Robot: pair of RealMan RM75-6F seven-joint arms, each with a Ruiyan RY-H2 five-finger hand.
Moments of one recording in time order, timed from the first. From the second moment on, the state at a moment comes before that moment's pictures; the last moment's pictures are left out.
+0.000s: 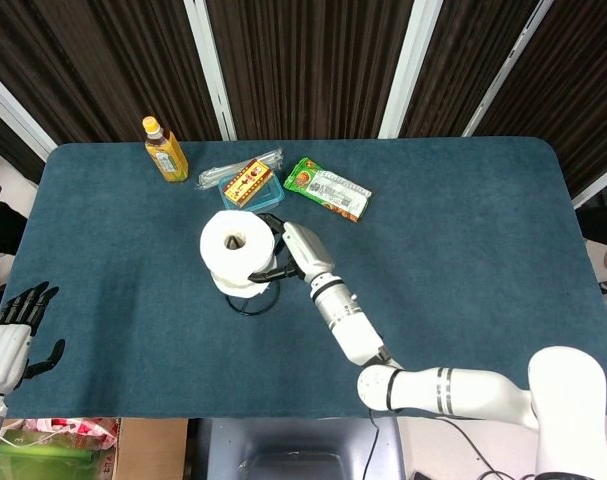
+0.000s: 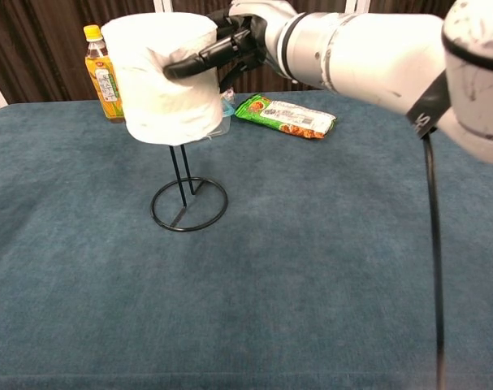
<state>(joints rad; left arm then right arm) -0.17 -1.12 -0.04 -1.52 1.47 1.38 -0.09 1.04 -1.65 0.51 -1.61 -0.63 0.94 -0.10</state>
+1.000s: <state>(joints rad) -0.14 -1.17 -0.06 -1.48 1.55 1.52 -0.03 0.47 -1.15 -0.03 -1.93 -1.20 1.41 -0.64</state>
